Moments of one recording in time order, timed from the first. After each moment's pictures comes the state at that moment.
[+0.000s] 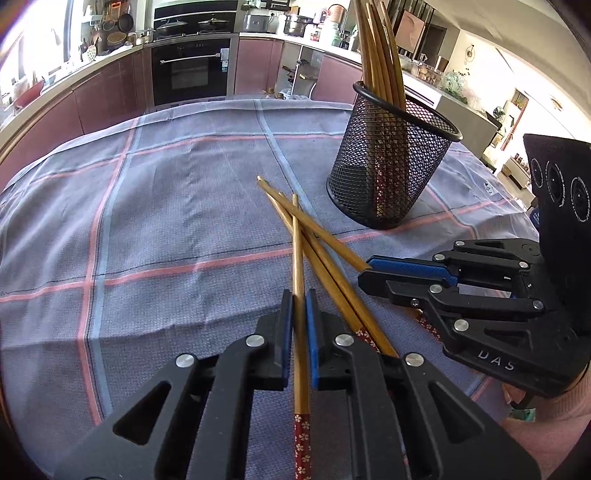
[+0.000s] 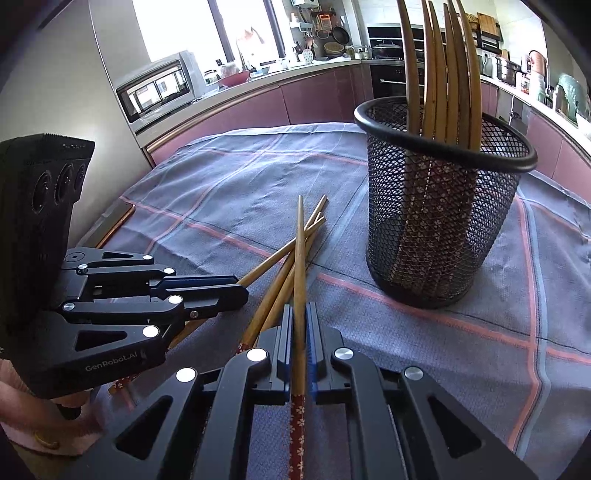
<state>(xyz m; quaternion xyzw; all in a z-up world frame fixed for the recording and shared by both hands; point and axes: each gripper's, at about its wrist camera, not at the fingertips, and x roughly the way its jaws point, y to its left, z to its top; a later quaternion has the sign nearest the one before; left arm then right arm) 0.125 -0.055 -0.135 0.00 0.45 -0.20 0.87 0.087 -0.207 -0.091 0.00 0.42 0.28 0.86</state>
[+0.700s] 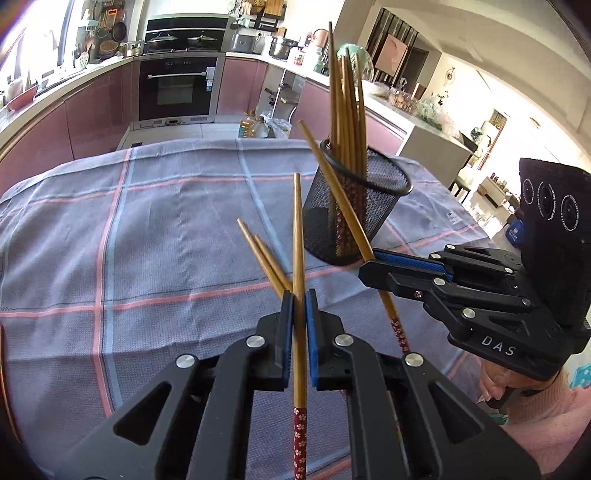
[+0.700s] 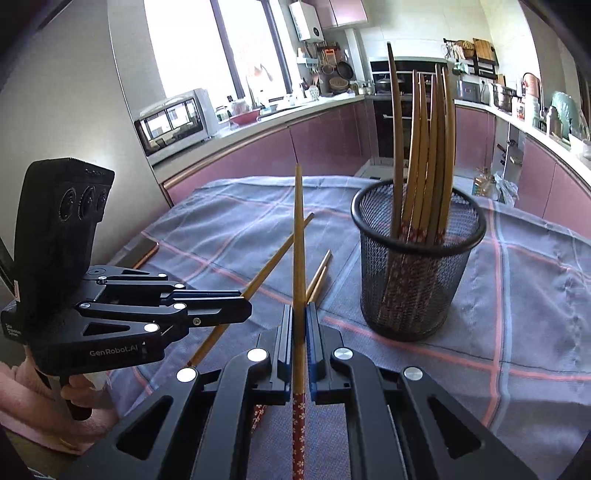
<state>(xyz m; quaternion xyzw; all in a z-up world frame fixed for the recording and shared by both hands) 0.111 -0.045 -0.090 -0.04 0.41 -0.24 0.88 0.070 -0.227 -0.044 0.01 0.35 0.29 0.89</state>
